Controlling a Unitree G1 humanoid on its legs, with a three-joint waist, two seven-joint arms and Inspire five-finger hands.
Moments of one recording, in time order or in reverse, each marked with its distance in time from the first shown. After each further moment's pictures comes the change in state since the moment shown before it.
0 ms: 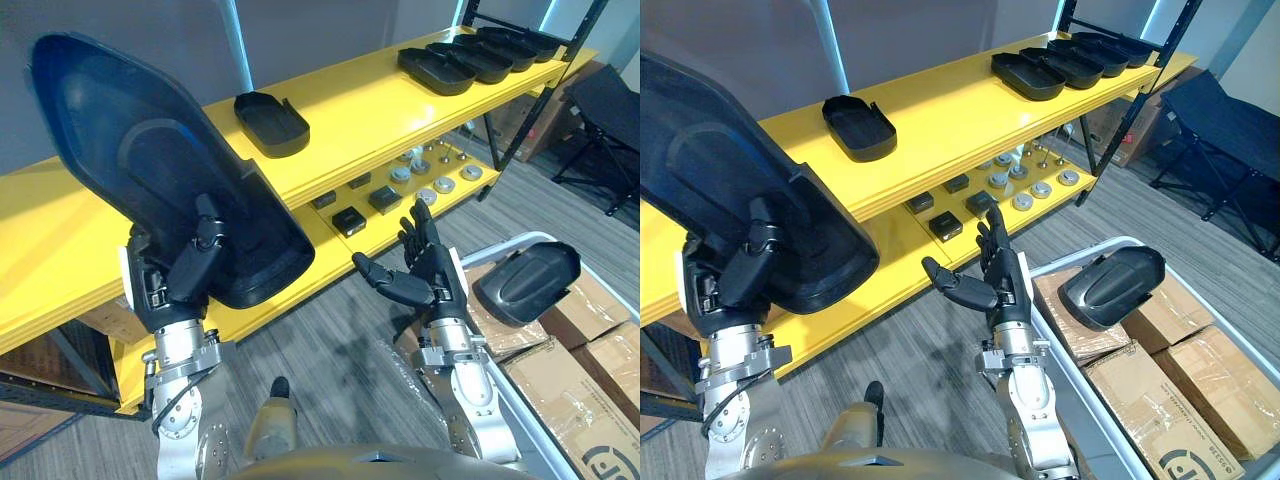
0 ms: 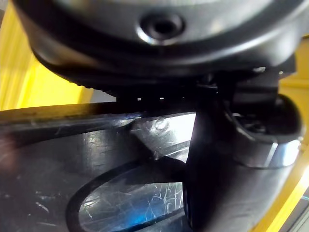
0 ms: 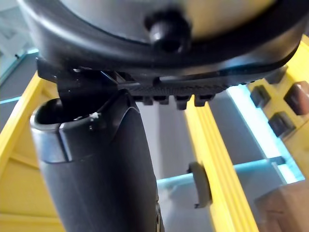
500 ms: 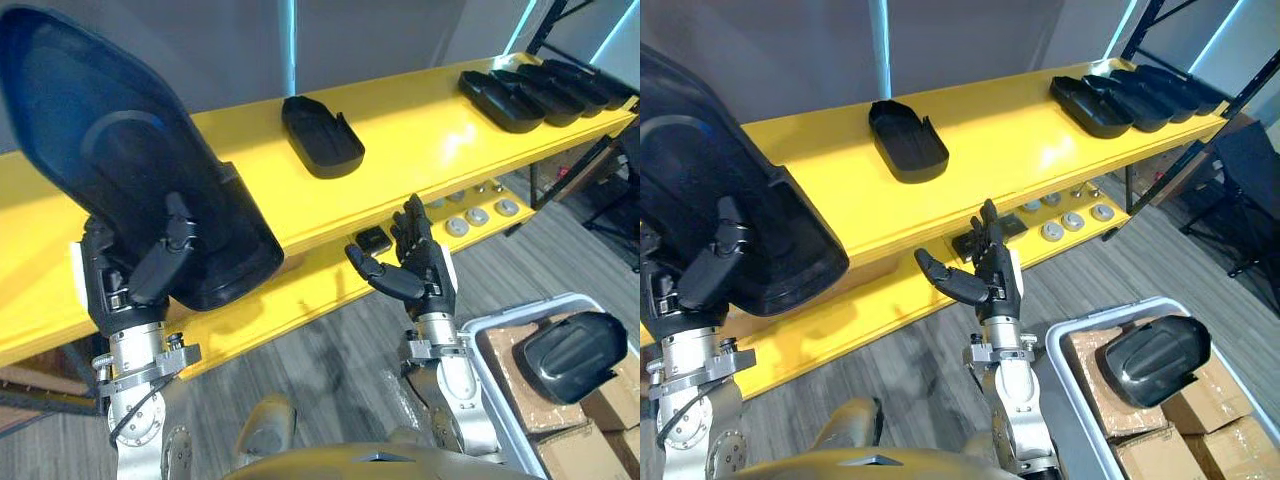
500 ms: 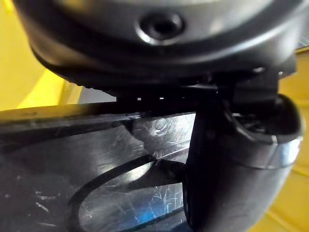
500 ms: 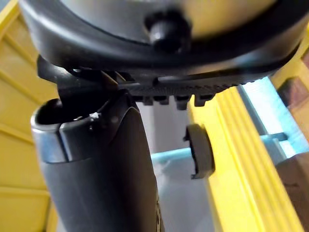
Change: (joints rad) left arm -0.001 0.077 0.137 -0.006 -0.017 0.014 -0.042; right arm -0.033 0.053 -0.002 0.041 -0.021 -0.006 -0.003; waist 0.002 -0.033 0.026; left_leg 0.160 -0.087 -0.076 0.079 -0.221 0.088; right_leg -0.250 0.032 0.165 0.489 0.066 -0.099
